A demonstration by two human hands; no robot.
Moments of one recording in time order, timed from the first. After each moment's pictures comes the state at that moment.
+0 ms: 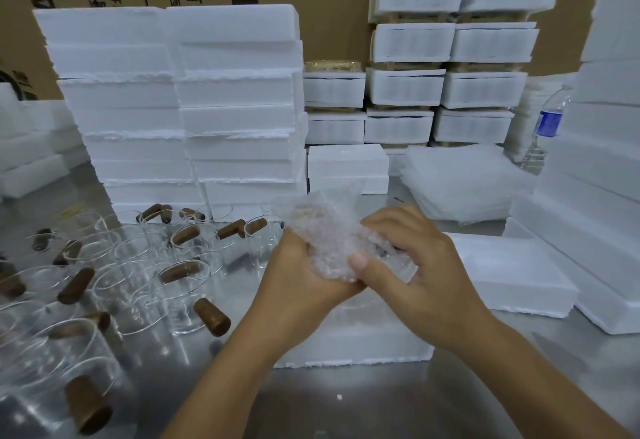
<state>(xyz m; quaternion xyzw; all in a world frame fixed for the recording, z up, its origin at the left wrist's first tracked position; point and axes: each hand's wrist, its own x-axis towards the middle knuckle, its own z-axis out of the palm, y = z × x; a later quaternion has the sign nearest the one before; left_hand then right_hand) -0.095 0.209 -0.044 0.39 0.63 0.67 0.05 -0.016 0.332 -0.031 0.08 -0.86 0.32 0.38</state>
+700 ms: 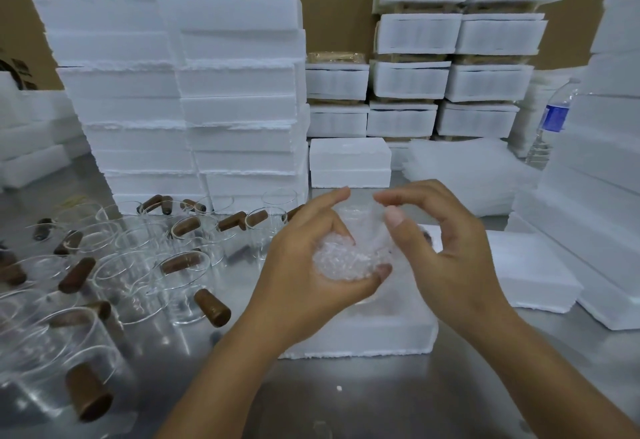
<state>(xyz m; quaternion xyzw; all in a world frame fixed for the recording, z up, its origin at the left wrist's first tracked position) -0.089 0.202 -0.037 0.45 0.72 0.51 -0.13 -0.012 0.335 -0.023 0.03 -0.80 0.41 0.43</state>
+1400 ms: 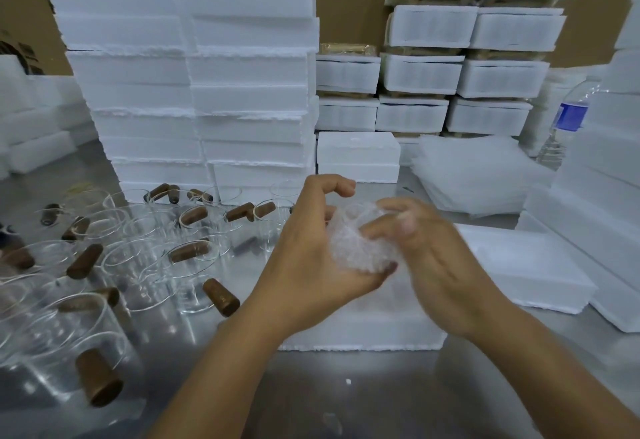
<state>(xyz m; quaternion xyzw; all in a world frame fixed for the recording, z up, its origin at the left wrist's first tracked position) -0.094 0.198 -0.039 0.44 0.68 0.58 -0.06 -0.016 0.330 -0.028 0.08 -0.86 0.41 0.31</state>
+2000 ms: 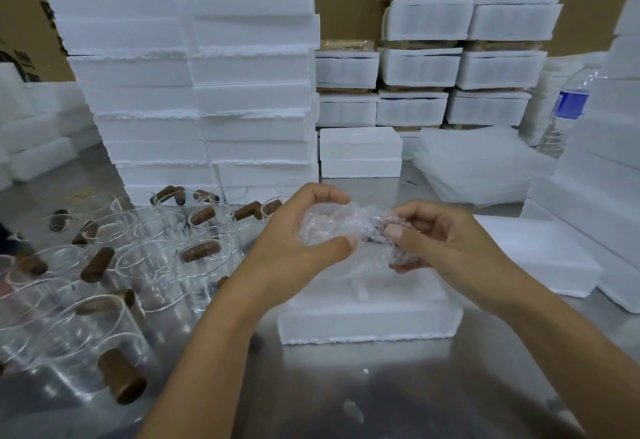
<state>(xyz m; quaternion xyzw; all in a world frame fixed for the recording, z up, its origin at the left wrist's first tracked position) -0.116 0.171 -0.033 0.39 0.72 0.57 0.06 -0.021 0.345 -0.034 -0.01 -0.75 0.63 0.18</state>
